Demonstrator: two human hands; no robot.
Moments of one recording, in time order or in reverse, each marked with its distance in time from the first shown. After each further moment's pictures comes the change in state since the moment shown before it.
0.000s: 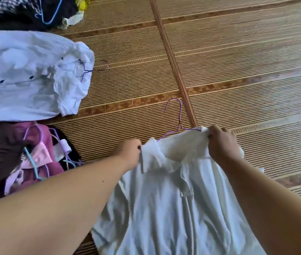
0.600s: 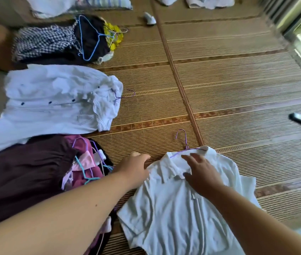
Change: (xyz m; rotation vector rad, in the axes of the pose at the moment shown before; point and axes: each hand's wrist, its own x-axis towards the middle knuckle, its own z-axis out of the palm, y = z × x) left_hand -0.110 -0.053 -0.082 -0.026 -0.025 0.129; right_hand -0.133 -0.112 -0.063 -0.078 -0.242 -0.307
